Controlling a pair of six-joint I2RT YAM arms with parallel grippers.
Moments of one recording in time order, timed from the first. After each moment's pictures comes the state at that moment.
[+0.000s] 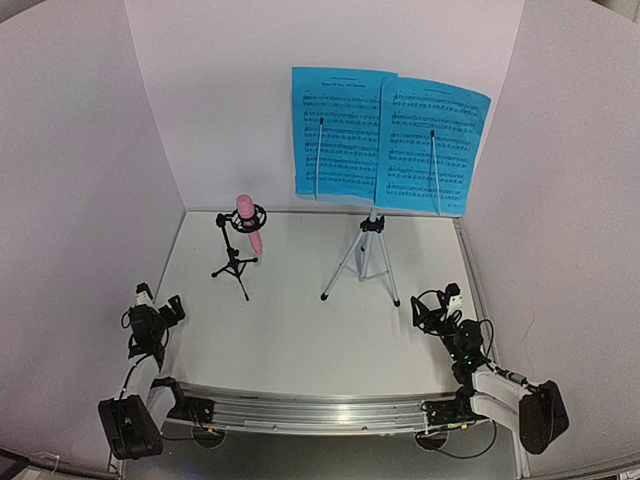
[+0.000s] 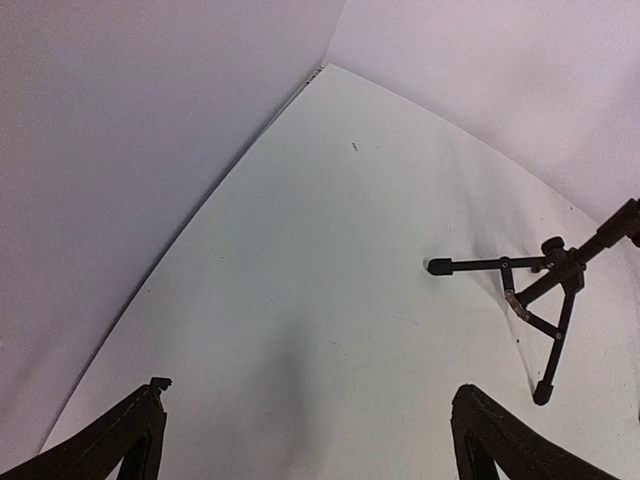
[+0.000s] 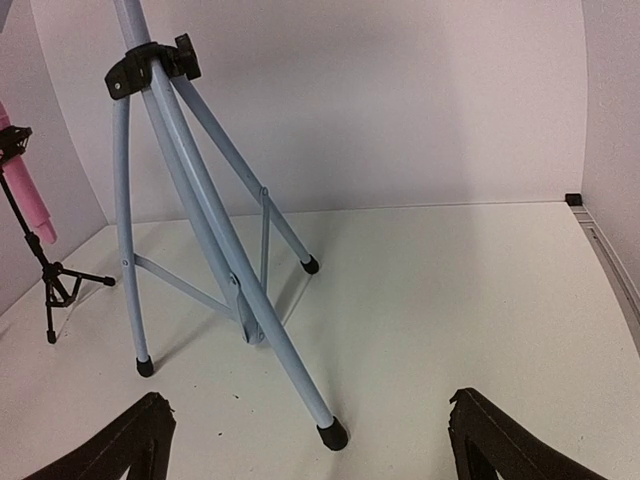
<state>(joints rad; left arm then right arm) 0.28 0.85 0.21 0.21 0.13 -0.27 0.36 0.92 0.09 0.77 0.03 0.22</state>
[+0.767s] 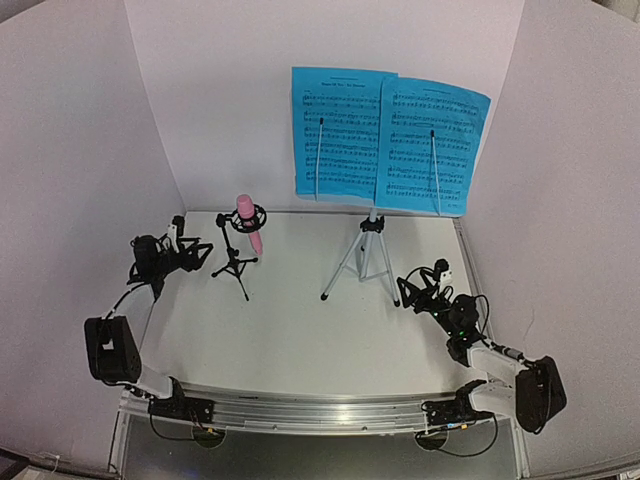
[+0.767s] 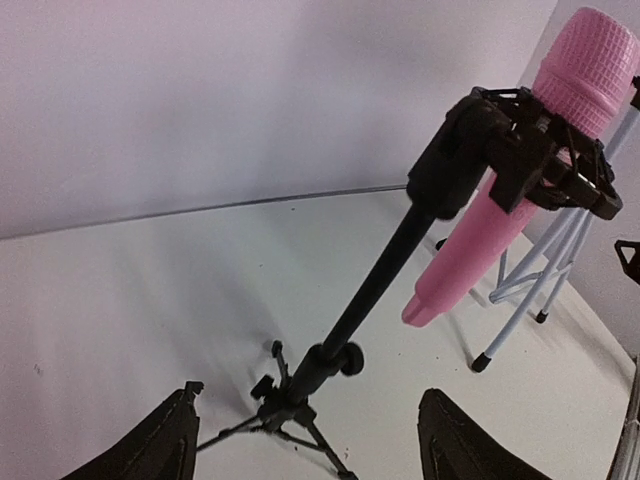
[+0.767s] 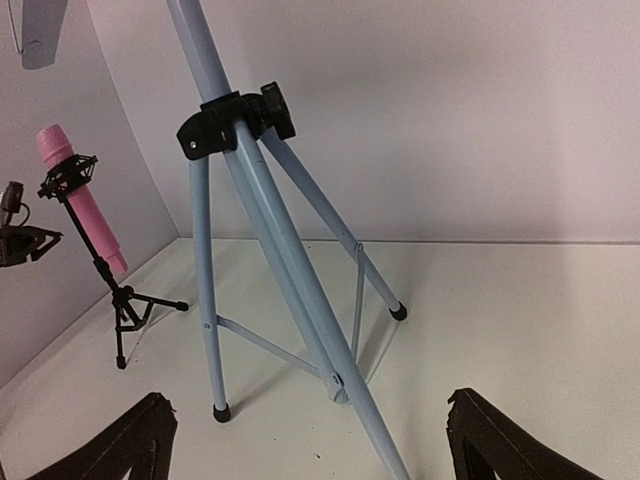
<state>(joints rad) 0.12 1.44 0.88 0.23 0.79 -0.07 0.36 1.13 0.34 0.78 -0.17 0.28</state>
